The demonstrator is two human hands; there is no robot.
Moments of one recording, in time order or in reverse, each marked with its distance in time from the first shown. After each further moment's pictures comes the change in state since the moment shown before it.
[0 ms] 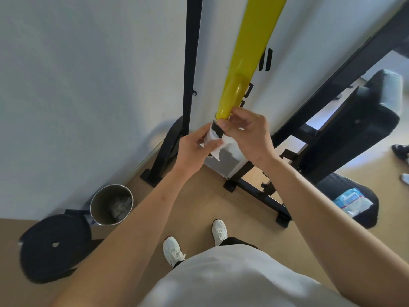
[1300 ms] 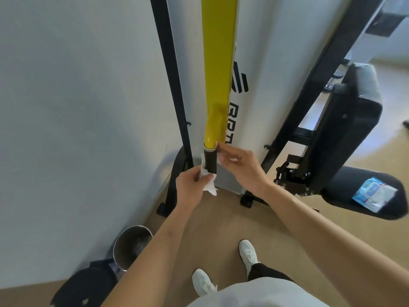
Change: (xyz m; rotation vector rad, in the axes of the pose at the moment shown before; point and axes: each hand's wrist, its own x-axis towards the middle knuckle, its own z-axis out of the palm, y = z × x) left_hand -0.008 0.000 -0.007 0.202 0.009 -0.230; right_hand -0.021 0.017 0.003 0.130 -0.020 0.139
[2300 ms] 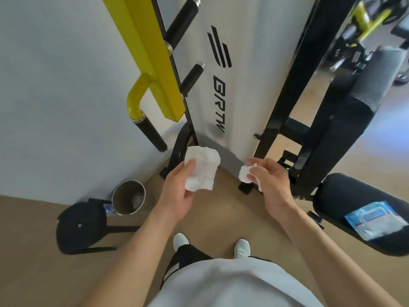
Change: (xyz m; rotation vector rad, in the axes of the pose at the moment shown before) left_hand -0.077 0.100 0.133 -0.846 0.093 -0.459; right_hand -0.036 0.116 -0.183 0.338 0.066 0.433
